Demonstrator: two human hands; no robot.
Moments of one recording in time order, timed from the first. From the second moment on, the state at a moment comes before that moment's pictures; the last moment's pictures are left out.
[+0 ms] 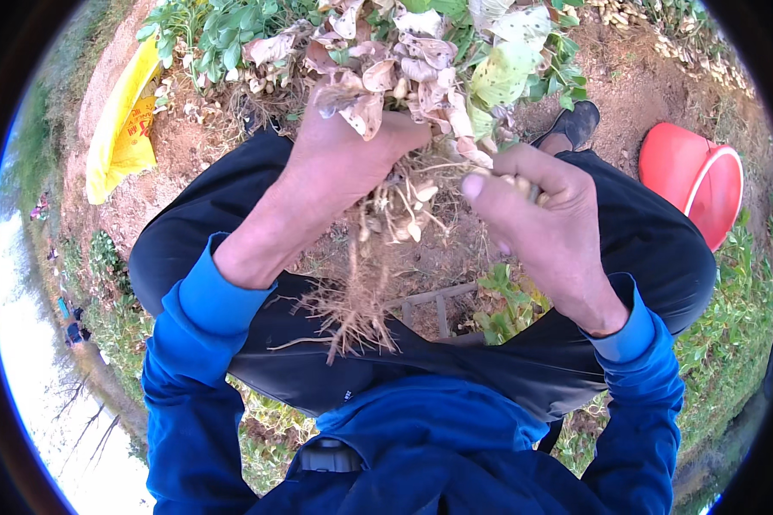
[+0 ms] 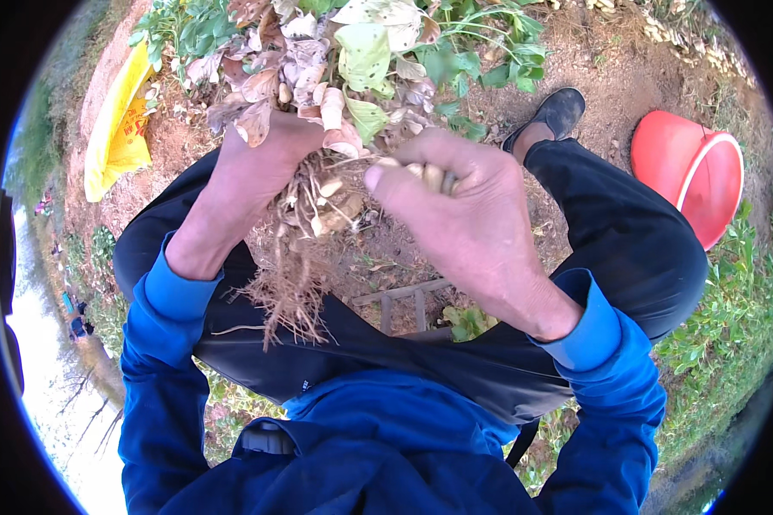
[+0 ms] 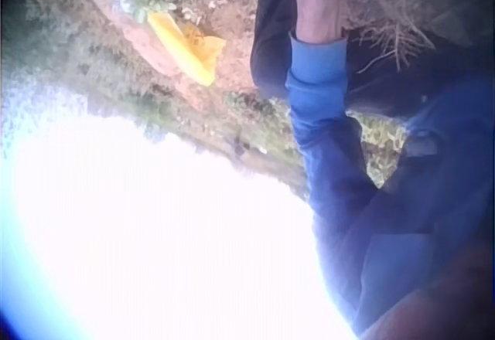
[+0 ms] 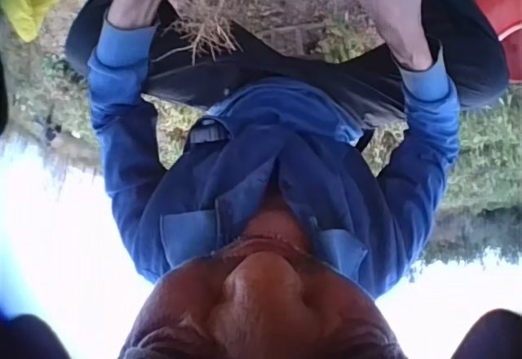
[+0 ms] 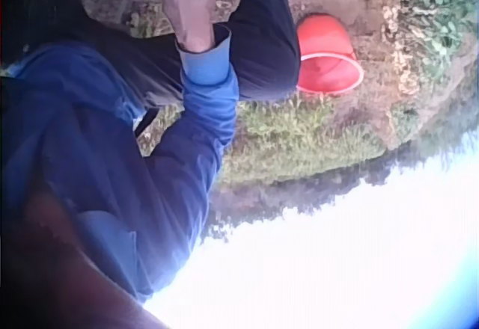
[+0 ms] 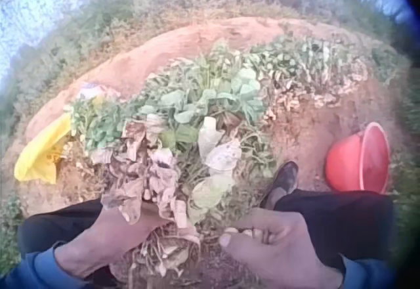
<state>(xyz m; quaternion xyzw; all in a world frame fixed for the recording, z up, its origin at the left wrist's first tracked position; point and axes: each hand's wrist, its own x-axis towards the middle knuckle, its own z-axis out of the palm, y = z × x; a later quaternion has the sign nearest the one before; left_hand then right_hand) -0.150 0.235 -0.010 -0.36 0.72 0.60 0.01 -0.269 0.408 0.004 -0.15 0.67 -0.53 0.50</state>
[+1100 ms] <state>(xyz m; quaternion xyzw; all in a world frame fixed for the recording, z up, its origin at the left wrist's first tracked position) -0.168 0.218 0.012 -0.30 0.23 0.92 -0.08 -0.285 0.438 0.065 -0.42 0.70 -0.52 0.26</state>
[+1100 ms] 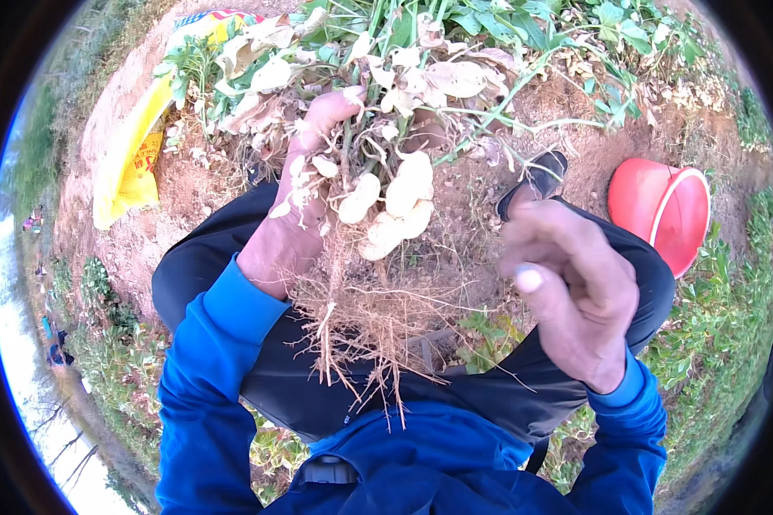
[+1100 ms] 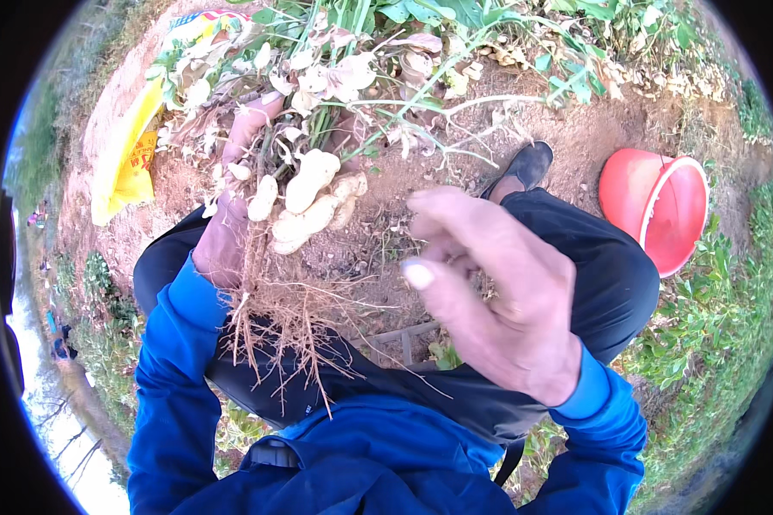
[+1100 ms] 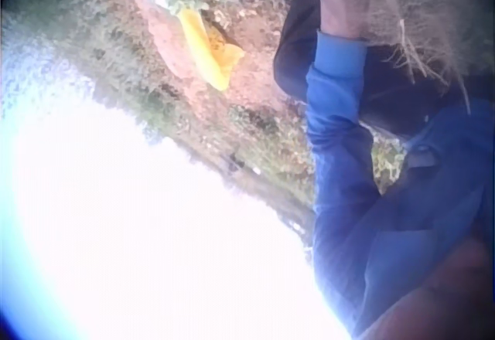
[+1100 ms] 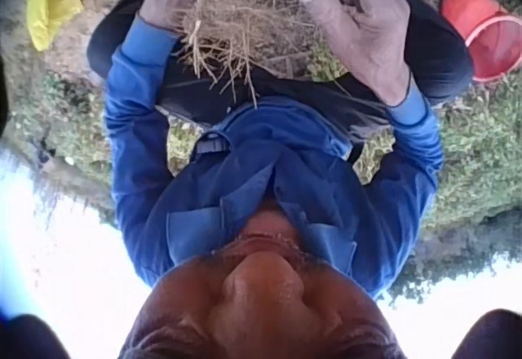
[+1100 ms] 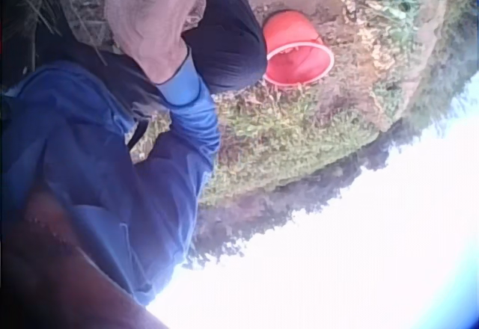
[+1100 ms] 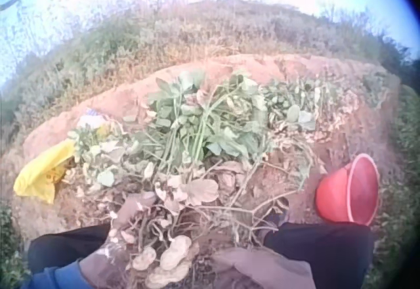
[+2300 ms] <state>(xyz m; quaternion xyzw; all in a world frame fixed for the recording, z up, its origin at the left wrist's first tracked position) -0.156 0.221 0.014 -0.35 0.30 0.88 -0.12 -0.253 0.376 0.014 -0.30 0.57 -0.64 0.41</state>
